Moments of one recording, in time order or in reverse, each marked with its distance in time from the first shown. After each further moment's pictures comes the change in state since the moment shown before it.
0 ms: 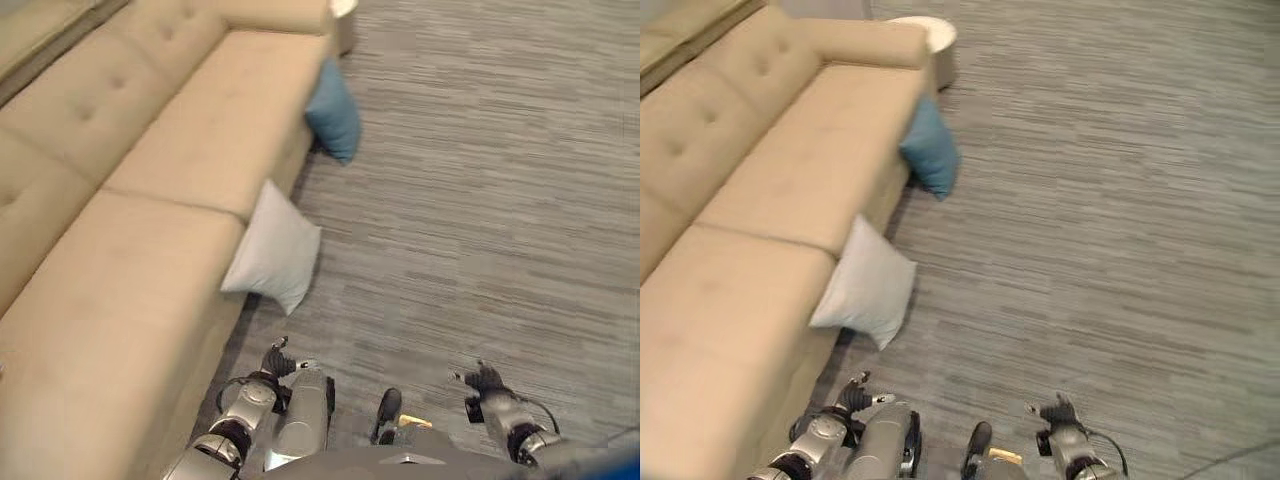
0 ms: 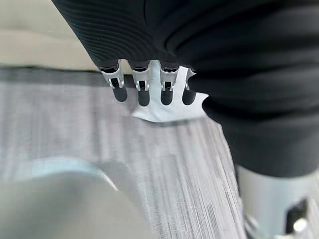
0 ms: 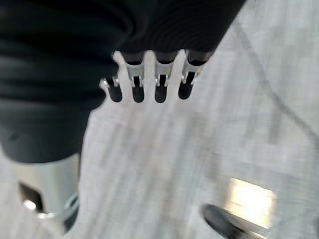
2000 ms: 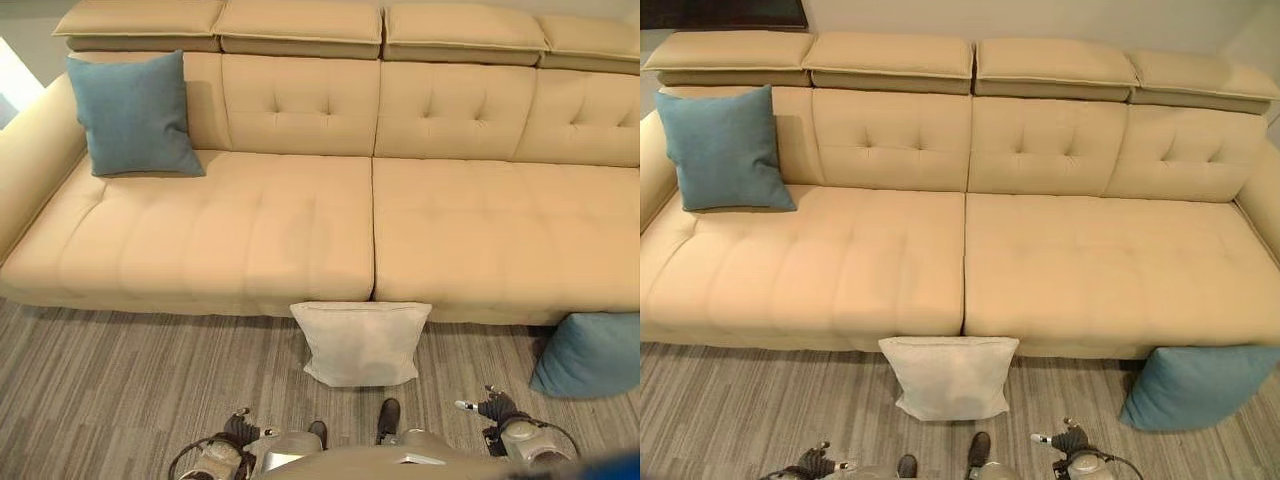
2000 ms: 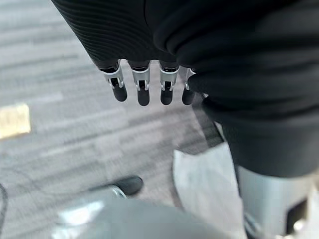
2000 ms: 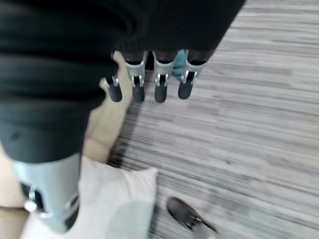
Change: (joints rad) left arm 0.109 0.026 0.067 0.133 0.032 0.006 -0.029; right arm 0.117 -0.078 -0.026 -0.041 -0.048 -0.021 0.121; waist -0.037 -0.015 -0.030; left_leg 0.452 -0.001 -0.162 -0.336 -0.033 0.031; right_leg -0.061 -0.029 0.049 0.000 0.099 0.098
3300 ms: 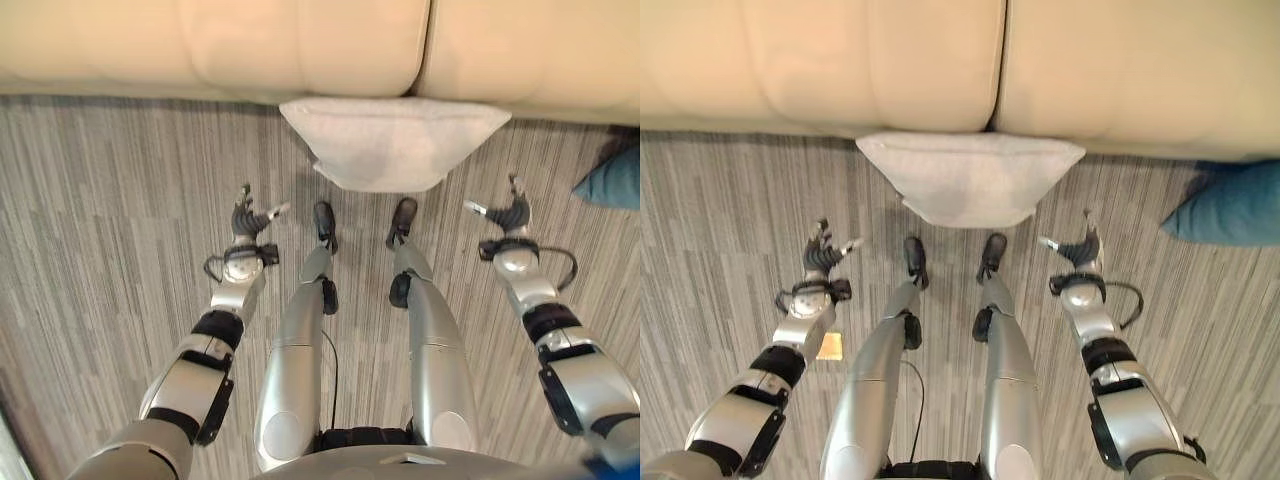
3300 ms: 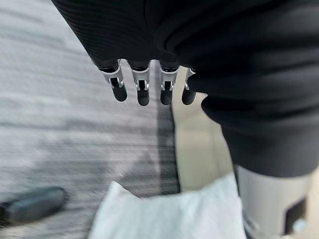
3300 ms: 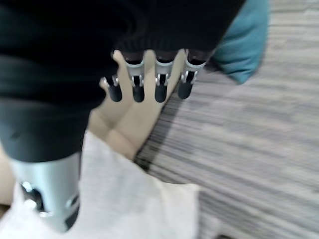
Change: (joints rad) left arm -0.565 0.106 0.031 -0.434 -0.373 -0.183 0.241; right arm -0.554 -0.127 -0.059 -0.376 0.007 -0.088 -0.317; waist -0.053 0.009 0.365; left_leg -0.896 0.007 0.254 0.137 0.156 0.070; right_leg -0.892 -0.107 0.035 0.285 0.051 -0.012
